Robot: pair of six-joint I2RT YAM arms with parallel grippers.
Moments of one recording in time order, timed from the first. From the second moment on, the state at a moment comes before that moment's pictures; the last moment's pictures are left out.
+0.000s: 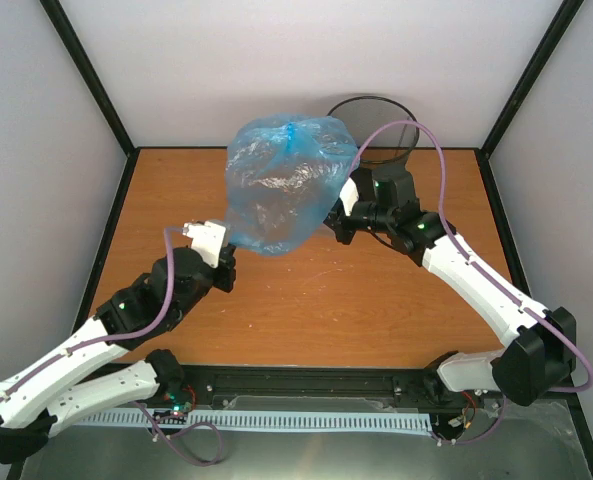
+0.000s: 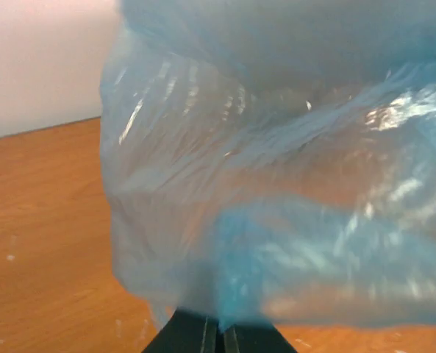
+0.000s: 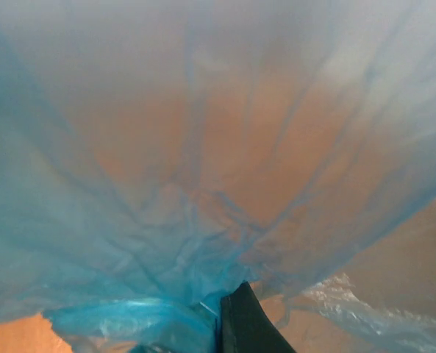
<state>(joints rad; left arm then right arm) -0.90 0.75 0.86 -0.53 -0.46 -0.21 0.54 1.33 1.17 -0.30 -0.57 -0.23</state>
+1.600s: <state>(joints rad) -0.90 0.64 0.69 -0.47 -0.10 -0.30 0.49 1.03 0.92 -0.46 -0.43 -0.27</state>
